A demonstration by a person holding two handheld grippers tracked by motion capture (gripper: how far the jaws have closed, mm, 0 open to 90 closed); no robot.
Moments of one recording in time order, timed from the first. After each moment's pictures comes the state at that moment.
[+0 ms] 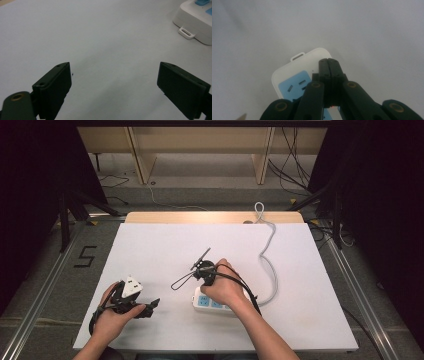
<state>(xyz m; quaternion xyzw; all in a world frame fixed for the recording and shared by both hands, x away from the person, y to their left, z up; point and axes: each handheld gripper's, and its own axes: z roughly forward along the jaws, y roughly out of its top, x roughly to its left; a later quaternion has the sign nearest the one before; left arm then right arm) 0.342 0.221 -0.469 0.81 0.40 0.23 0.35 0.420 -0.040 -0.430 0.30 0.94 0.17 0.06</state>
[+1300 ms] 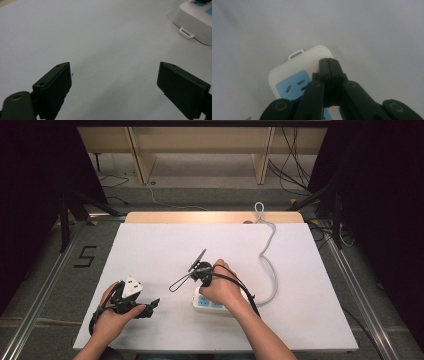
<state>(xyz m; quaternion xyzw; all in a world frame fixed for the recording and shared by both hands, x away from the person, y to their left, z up) 0.342 0.221 -0.469 0.81 0.40 0.24 0.35 0.422 -0.033 -0.434 0.30 0.94 0.15 0.06</state>
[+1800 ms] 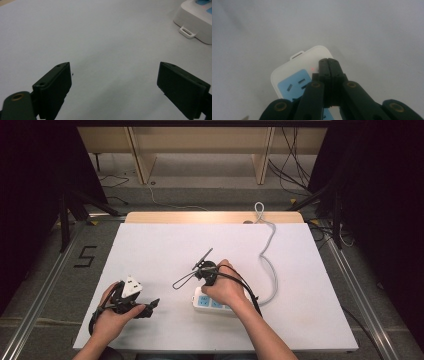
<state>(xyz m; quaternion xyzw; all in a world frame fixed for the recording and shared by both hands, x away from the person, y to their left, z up) 0.343 0.222 -0.469 0.81 0.40 0.23 0.35 0.419 -0.044 -0.434 0.32 0.93 0.19 0.05</state>
